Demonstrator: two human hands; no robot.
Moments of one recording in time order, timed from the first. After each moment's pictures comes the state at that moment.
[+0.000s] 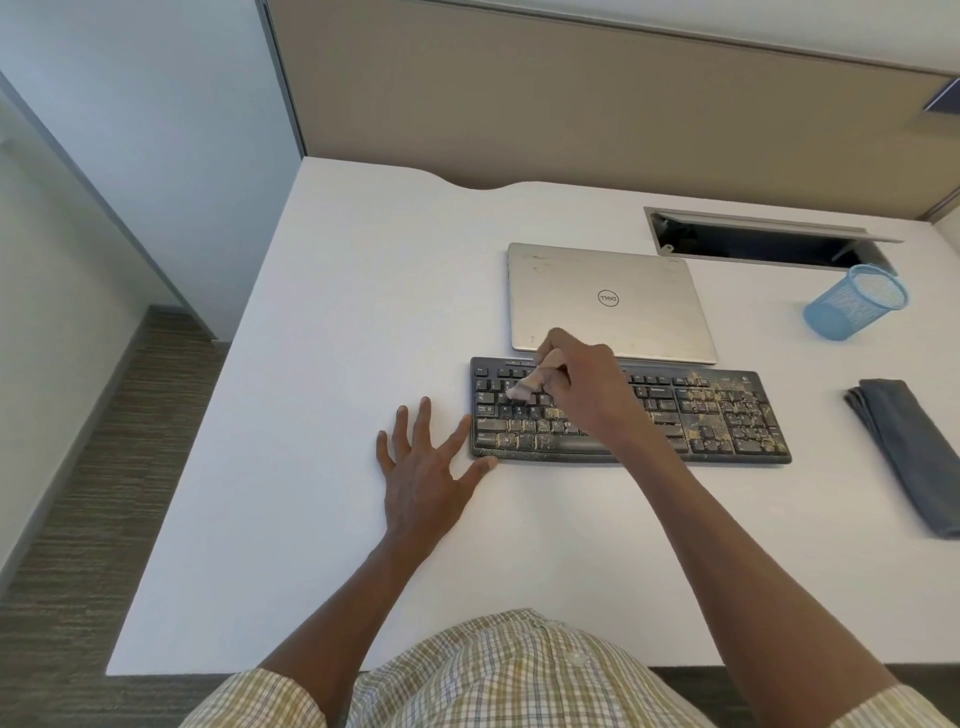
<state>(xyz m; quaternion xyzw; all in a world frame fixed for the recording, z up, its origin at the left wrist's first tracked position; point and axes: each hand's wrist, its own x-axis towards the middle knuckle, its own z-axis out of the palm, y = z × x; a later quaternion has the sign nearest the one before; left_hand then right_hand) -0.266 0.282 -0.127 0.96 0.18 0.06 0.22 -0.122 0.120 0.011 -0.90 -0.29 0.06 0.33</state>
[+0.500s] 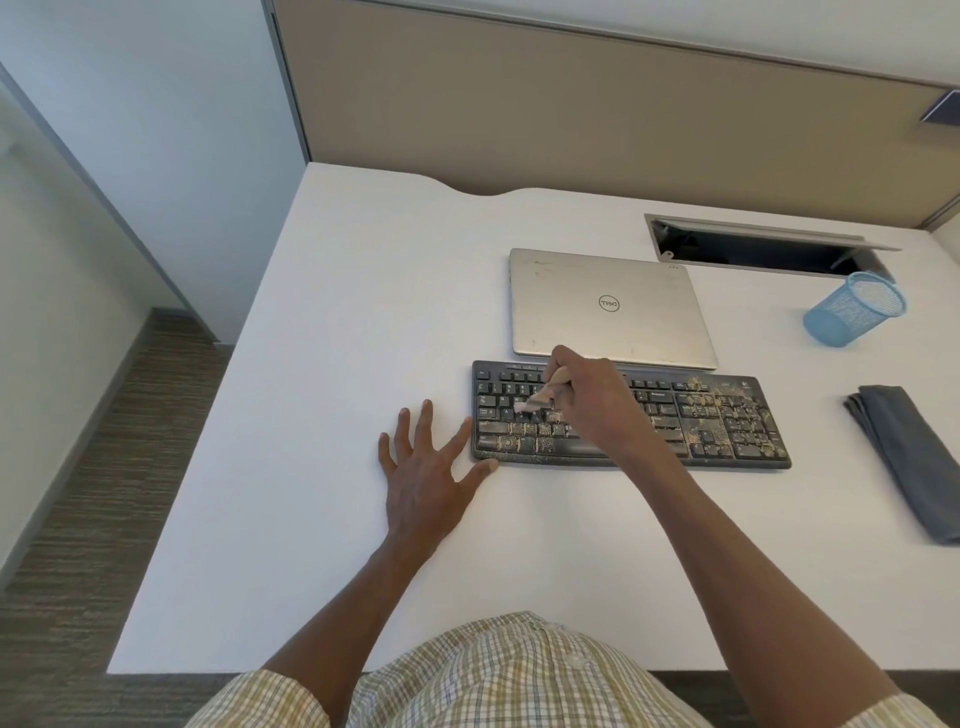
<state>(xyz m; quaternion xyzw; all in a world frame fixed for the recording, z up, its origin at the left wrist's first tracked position) -0.266 0.282 -0.130 0.96 0.18 0.07 0.22 -0.121 0.111 -0.001 -0.92 -0.31 0.04 0.24</state>
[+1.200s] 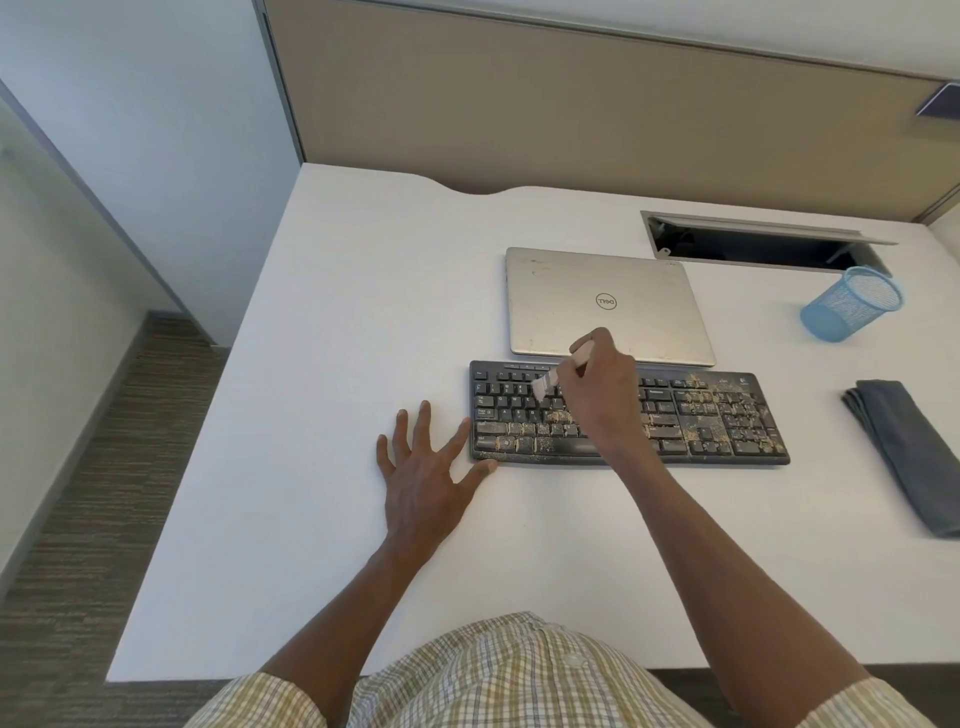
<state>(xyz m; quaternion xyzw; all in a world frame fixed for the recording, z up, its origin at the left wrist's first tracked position) -0.266 0.282 -0.127 0.96 0.18 0.06 0.21 -0.120 0.121 -0.006 -0.94 -0.11 -0.04 0.33</state>
